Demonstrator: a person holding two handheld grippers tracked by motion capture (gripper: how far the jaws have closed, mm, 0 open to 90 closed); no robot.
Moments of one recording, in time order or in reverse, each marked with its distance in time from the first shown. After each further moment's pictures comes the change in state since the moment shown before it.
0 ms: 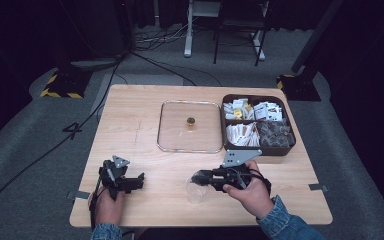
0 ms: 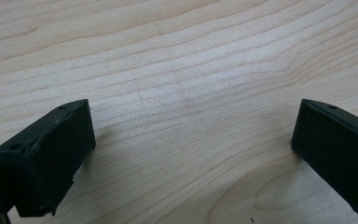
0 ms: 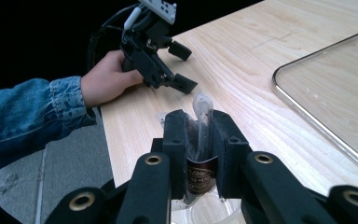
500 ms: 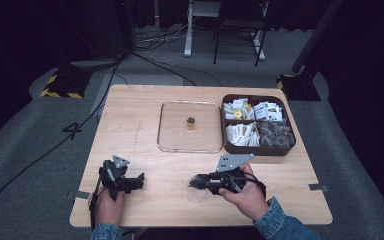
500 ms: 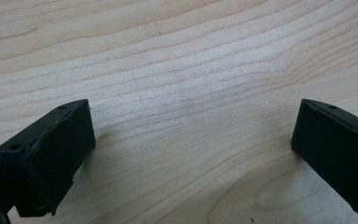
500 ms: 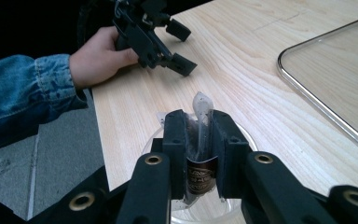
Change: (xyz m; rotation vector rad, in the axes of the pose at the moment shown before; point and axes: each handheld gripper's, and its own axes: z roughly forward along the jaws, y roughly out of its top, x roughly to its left) left arm 0.000 0.000 0.000 0.000 0.001 0.000; right arm 0.001 -0.011 0.014 0.055 -0.013 -0.023
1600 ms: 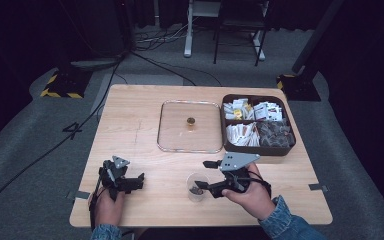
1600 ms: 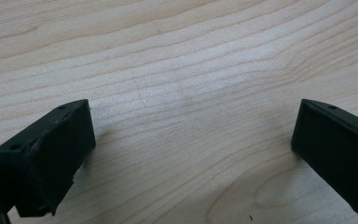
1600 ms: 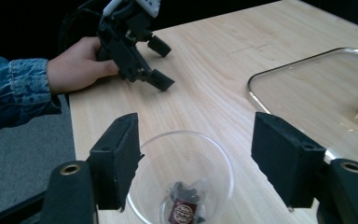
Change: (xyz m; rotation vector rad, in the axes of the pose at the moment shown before) left arm -0.001 -0.001 -0.001 0.000 0.003 -0.004; right arm 0.001 0.011 -0.016 -0.053 -0.103 -0.103
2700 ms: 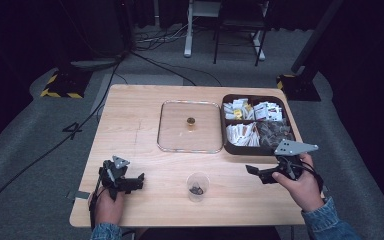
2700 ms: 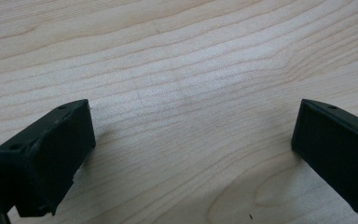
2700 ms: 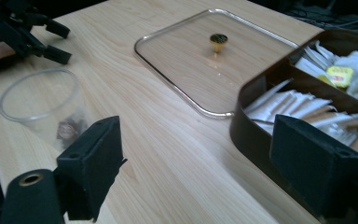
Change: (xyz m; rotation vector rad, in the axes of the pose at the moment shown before) left arm 0.000 0.000 0.000 -0.001 -0.005 0.005; right arm -0.072 -0.047 -0.102 0.042 -0.244 0.145
